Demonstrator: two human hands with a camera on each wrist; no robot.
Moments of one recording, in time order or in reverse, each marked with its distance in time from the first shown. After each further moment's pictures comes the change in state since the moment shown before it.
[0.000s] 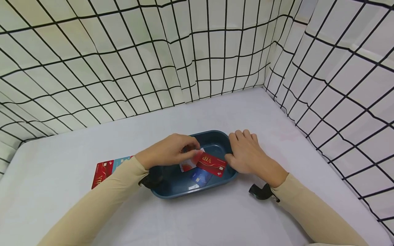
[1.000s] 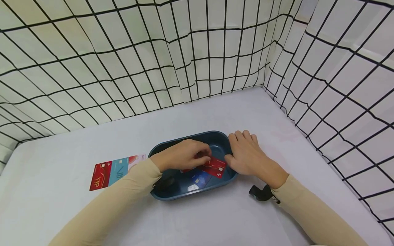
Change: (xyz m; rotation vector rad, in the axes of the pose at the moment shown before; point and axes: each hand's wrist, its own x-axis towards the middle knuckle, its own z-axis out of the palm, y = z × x) left_hand 0.028 0.005 0.026 0.022 -0.074 0.080; right_hand 0.000 0.000 -0.001 0.007 -0.014 -0.001
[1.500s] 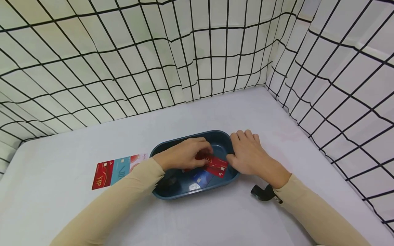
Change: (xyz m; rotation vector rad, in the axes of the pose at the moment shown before) left_hand 0.000 -0.006 0.006 -0.014 -0.005 -0.095; right_hand 0.000 -0.001 -0.002 0.016 -0.017 0.004
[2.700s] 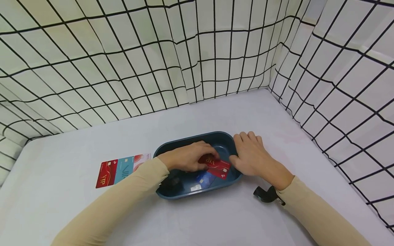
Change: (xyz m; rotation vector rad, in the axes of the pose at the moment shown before) left_hand -0.001 -0.002 0.001 -0.005 -0.116 0.041; right_hand 0.000 -0.003 -0.001 0.008 -0.019 0.013
